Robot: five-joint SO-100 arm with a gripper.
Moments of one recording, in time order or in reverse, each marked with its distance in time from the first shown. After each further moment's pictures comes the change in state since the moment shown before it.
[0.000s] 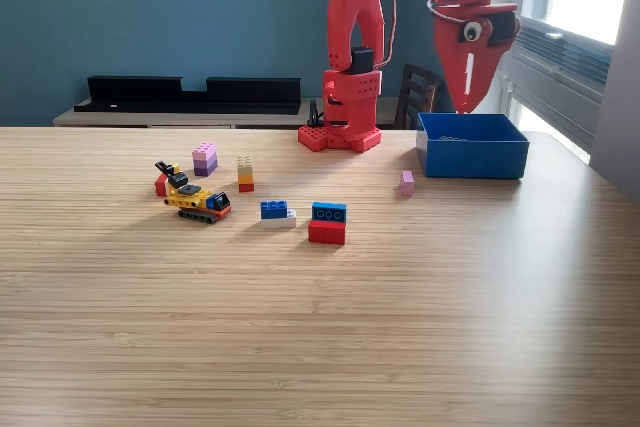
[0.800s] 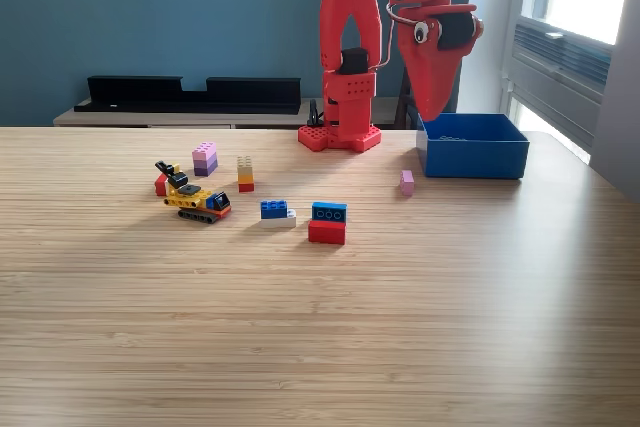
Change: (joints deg) arm 9.8 0.0 -0.2 -2.3 -2.4
